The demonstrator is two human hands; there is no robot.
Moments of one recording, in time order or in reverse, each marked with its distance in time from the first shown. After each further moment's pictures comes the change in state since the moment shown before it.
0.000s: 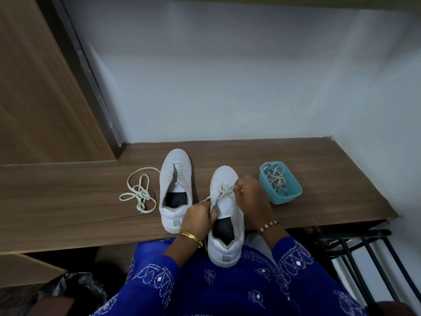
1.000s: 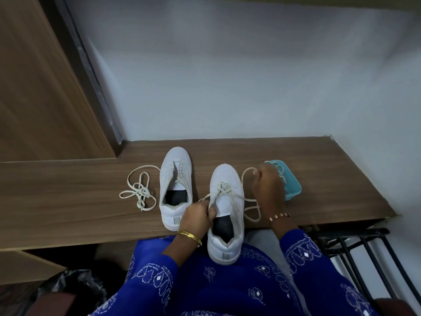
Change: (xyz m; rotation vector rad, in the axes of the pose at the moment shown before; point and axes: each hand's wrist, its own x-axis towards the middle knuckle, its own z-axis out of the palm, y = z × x) left_hand -0.002 -0.005 0.004 -0.018 0.024 -0.036; right_hand 0.010 0.011 -0.021 -0.056 0.187 0.254
